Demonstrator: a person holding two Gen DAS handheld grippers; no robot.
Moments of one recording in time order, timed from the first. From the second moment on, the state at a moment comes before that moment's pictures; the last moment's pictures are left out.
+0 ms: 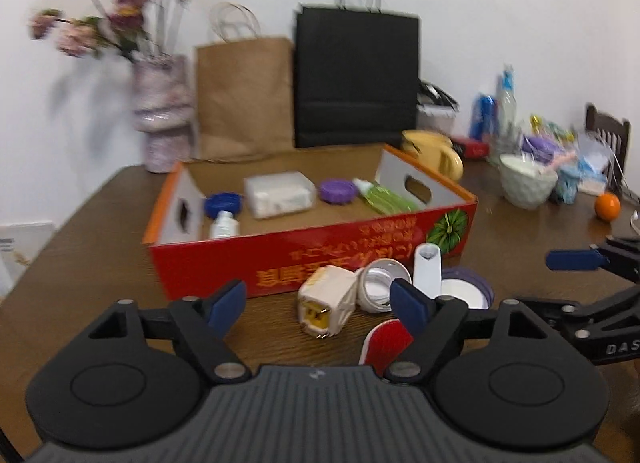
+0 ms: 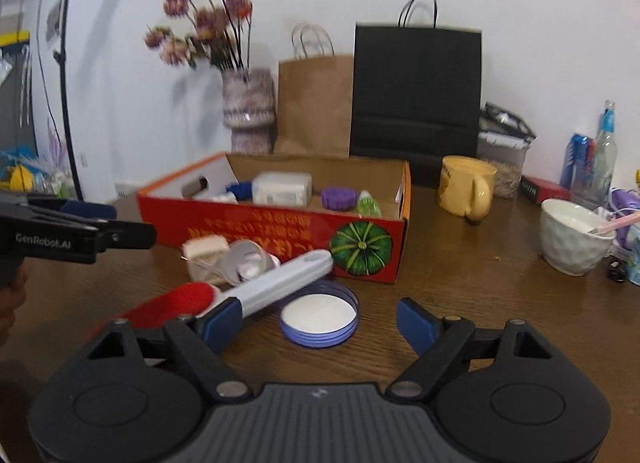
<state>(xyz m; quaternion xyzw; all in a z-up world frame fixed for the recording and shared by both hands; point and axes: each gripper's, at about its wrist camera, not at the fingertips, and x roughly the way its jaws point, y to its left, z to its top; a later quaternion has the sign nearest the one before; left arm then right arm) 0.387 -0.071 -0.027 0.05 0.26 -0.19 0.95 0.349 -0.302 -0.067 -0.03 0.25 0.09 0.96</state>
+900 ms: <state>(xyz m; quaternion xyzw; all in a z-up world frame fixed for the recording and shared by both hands) 0.352 -0.041 -0.018 0.01 0.24 -0.13 0.96 0.333 -0.318 -0.066 0.00 0.24 0.07 0.97</state>
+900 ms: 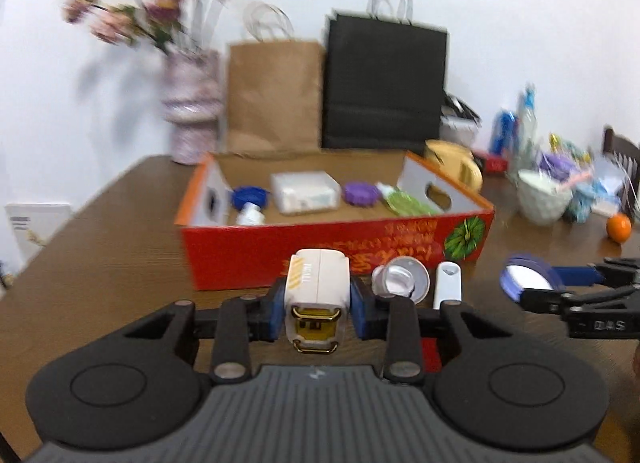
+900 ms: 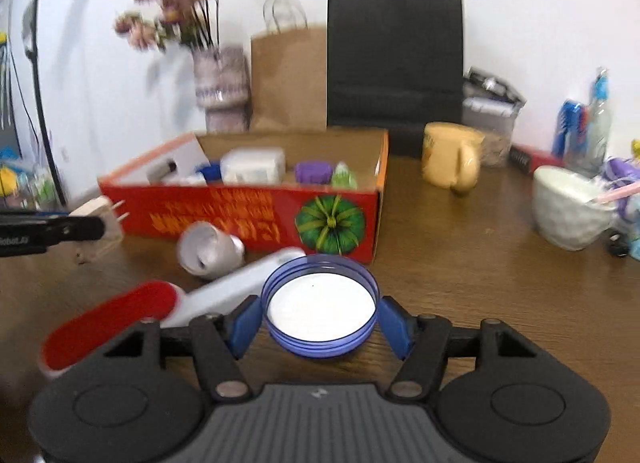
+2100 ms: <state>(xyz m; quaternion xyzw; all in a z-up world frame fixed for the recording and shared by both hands) 0.344 -0.029 0.059 -0.02 0.17 -0.14 0.97 0.328 -0.272 0.029 -0.03 0.15 0.15 0.98</state>
